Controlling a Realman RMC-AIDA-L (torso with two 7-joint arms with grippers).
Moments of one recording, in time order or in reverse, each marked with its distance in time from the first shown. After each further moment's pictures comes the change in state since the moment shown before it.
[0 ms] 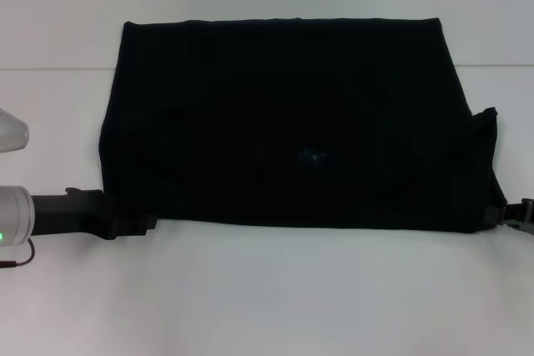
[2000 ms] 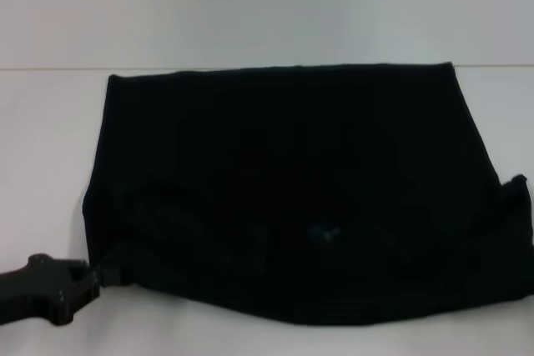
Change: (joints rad) left arm 0.192 0.004 -0.307 0.038 -0.044 0.517 0.258; right arm -0.203 -0.049 0.189 -0.008 -0.003 -0.445 -0.372
